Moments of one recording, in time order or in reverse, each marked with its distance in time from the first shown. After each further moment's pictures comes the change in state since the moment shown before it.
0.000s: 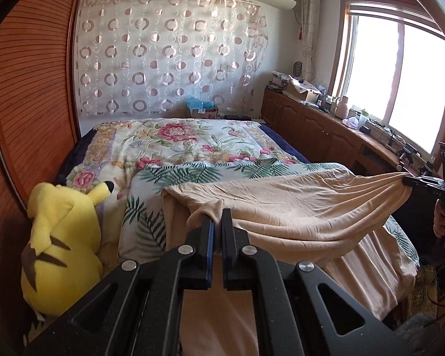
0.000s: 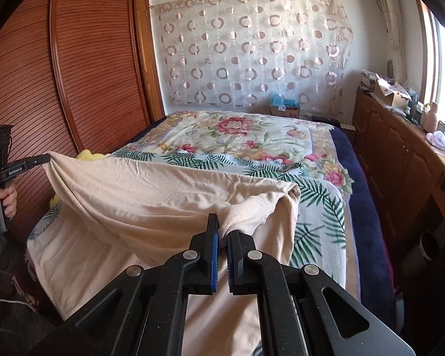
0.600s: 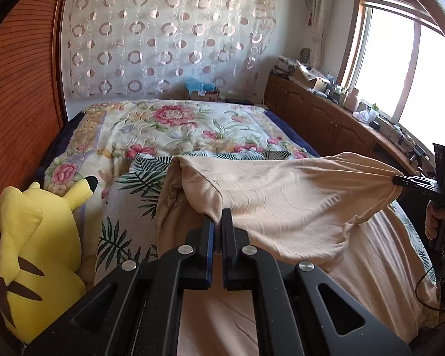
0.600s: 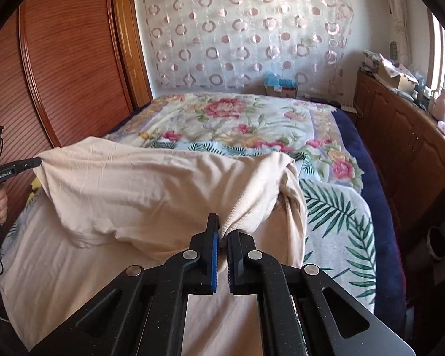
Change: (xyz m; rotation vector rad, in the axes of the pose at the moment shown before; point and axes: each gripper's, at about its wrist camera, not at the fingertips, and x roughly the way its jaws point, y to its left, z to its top) left arm 0.124 0.027 0.041 -0.026 0.077 -0.027; right arm 0.127 -0.030 0.064 0.036 0.069 -0.025
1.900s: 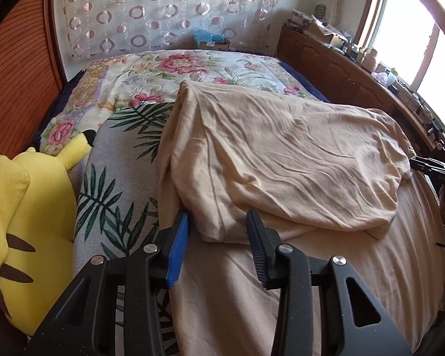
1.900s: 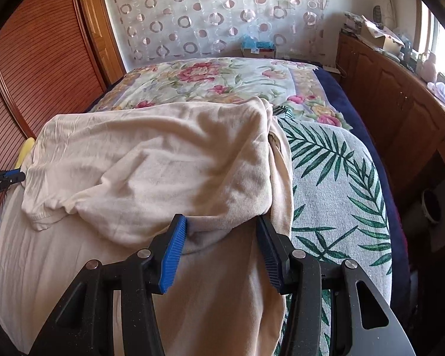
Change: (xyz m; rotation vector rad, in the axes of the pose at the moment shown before) left arm 0.074 0.014 -0.034 0.009 0.241 0.042; right arm 0.046 -0.021 -0.019 0.080 0.185 -0.068
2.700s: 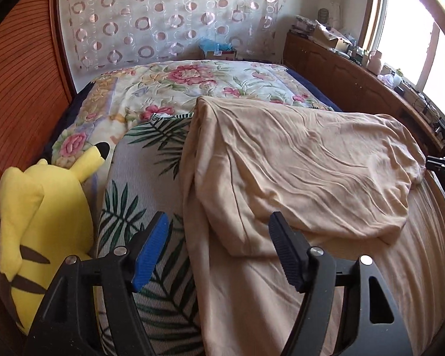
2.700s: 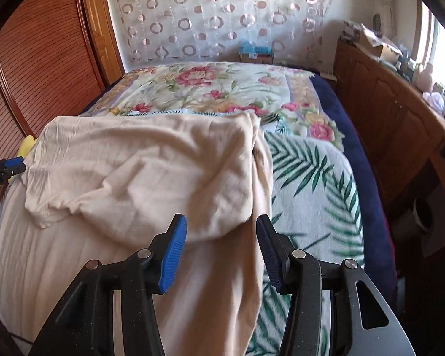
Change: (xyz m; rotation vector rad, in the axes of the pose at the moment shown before) left arm -0.009 0.011 0.005 0.011 -0.042 0.065; right arm -0.024 0.004 -0.008 -0.017 0.004 -0.014
